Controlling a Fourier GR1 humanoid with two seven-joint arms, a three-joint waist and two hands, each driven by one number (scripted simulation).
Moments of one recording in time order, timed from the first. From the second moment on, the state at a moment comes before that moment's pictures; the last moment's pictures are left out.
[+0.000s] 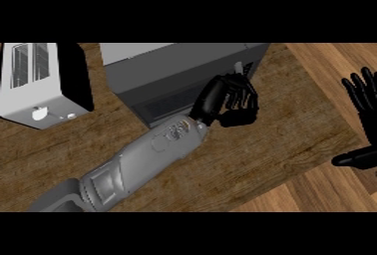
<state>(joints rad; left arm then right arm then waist) -1.05 0.03 -0.87 -0.79 0.59 0.53 -0.28 -0.27 -0.56 -0.05 -1.13 -0.42 0.47 -0.66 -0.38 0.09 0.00</state>
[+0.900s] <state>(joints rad) -1.13 0.04 -0.86 -0.75 0.67 0.54 -0.30 -0.37 -0.63 0.09 -1.34 -0.44 0.62 -0.53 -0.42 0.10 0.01</state>
